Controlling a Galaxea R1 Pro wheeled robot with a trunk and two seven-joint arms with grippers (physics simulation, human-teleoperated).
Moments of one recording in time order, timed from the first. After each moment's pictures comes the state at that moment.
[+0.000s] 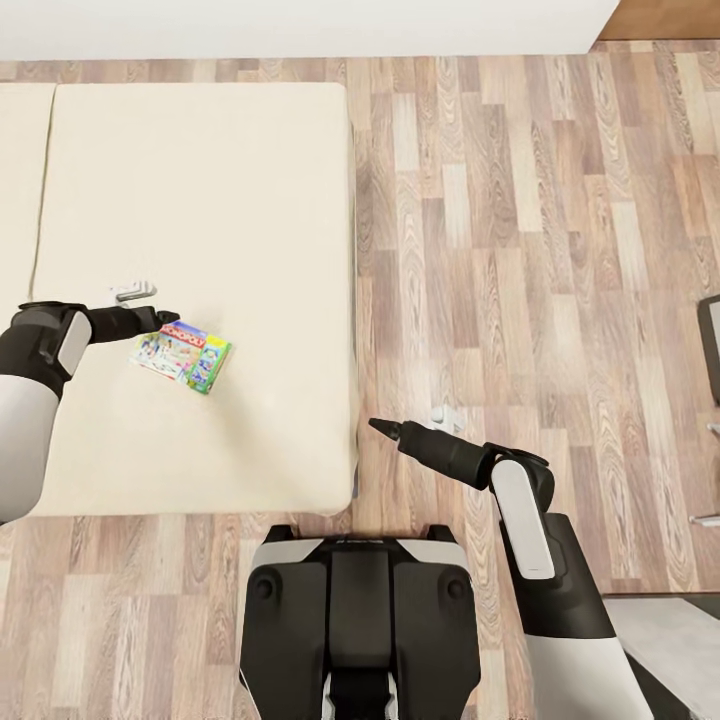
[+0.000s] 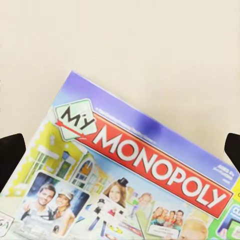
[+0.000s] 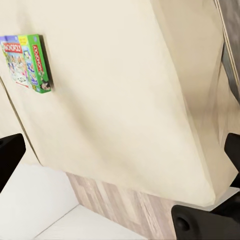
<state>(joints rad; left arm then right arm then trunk) -1.45 0.35 0.16 -0.49 -0.03 0.58 -0.35 -0.60 0.14 0.00 -1.54 -0.69 0.98 0.07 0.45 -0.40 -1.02</state>
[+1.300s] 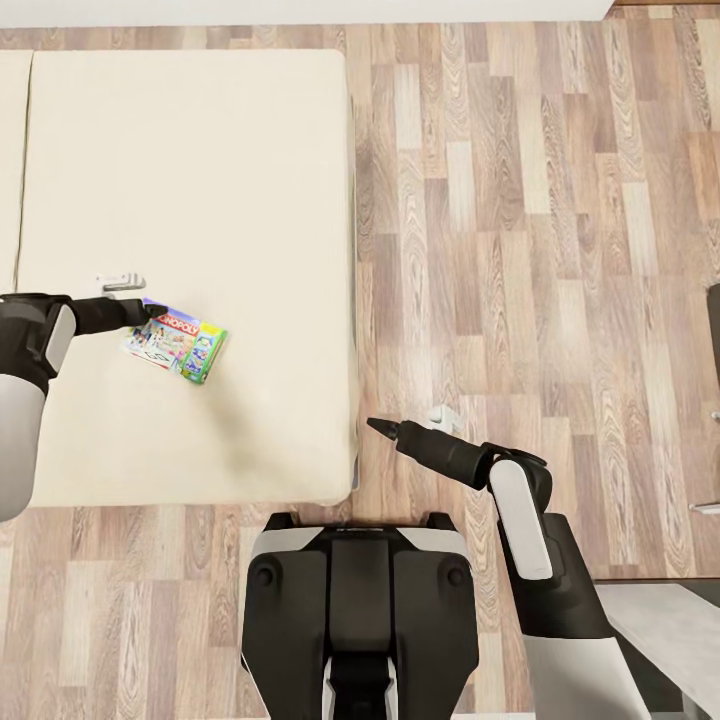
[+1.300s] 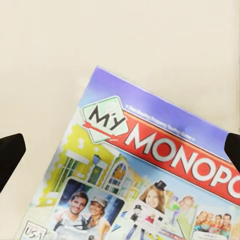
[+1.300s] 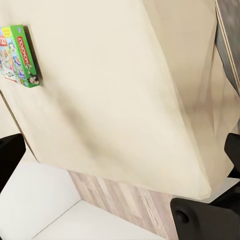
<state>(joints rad) -1.45 0.37 0.16 -0.55 -0.11 0.57 -0.39 -0.60 0.15 0.01 -1.54 -0.69 0.98 0.07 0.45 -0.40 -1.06</state>
